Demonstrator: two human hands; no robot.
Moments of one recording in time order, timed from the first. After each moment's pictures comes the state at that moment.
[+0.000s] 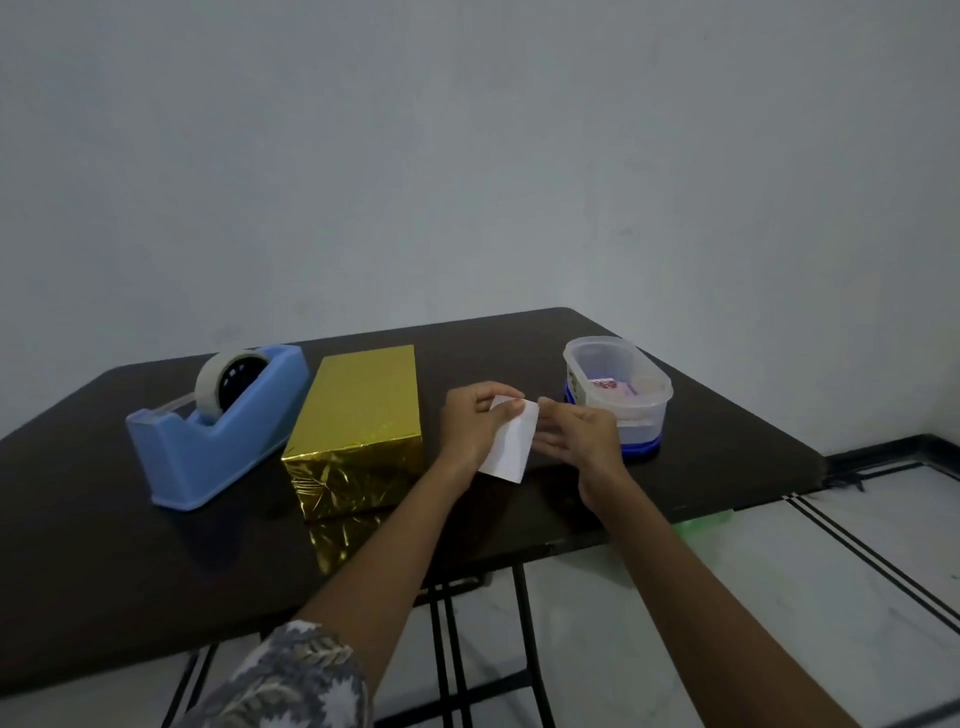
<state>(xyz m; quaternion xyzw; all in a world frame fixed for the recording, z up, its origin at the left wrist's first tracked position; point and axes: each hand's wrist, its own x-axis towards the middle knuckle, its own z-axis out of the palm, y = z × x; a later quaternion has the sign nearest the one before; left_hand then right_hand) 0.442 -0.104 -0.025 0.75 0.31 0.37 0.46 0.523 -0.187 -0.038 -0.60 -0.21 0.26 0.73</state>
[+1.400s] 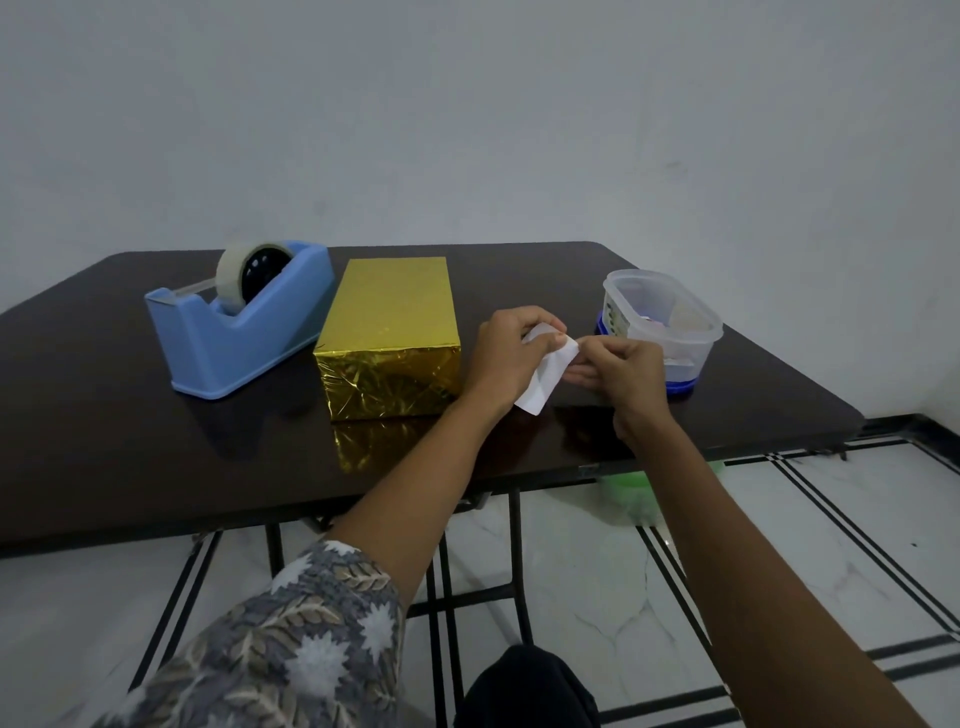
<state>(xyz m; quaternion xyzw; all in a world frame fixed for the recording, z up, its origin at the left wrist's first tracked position) 0.431 -0.109 -0.032 0.79 0.26 0.39 0.39 0.513 -0.196 -0.038 -0.62 -0.31 0.19 0.69</state>
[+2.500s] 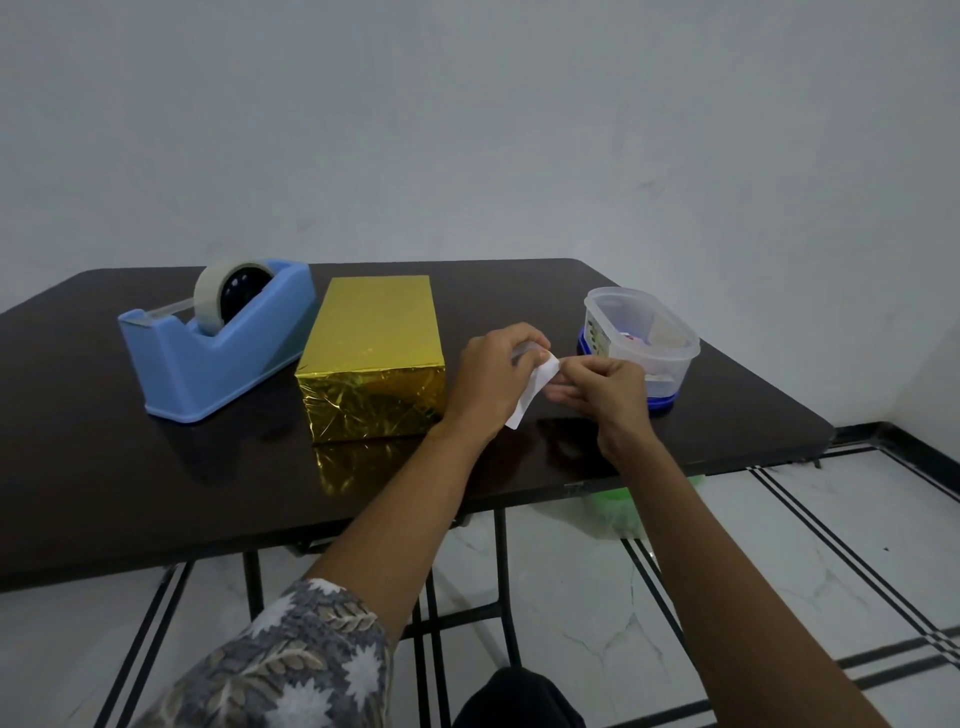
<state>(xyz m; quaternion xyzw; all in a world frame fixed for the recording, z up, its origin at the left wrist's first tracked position) 0.431 -0.110 -0.034 0.83 0.27 0.40 0.28 0.515 -0.197 -0.038 -0.63 -0.27 0.21 0.70</state>
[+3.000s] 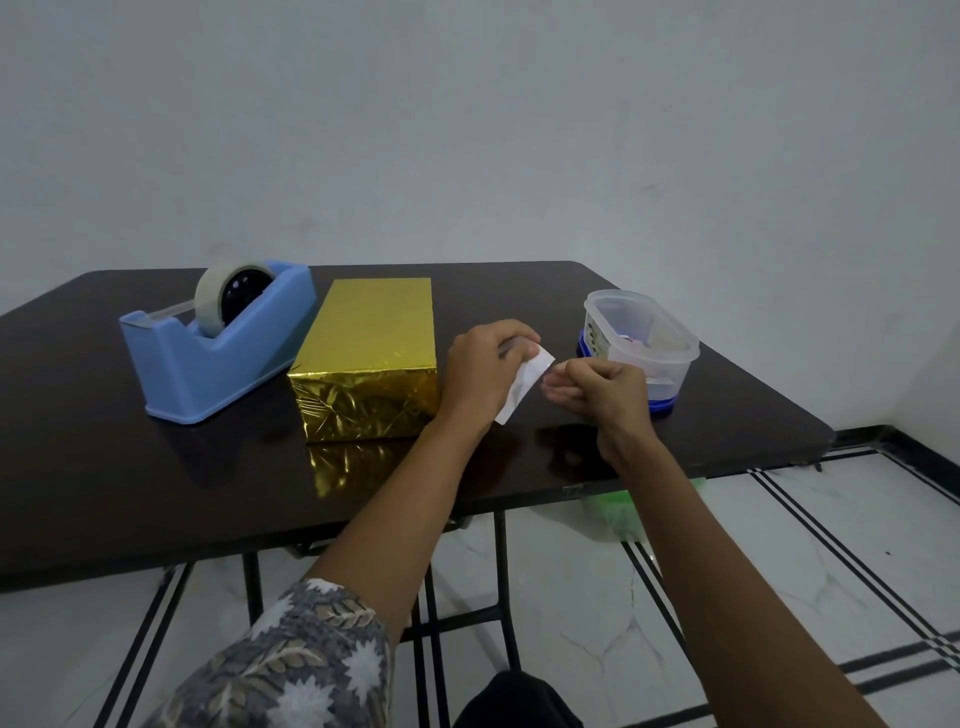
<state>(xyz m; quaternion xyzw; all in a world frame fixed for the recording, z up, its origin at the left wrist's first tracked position) 0.427 -0.105 -0.029 0.81 0.27 0.43 0.31 0.515 -0.197 -0.037 -0.61 -0.27 0.23 0.71</state>
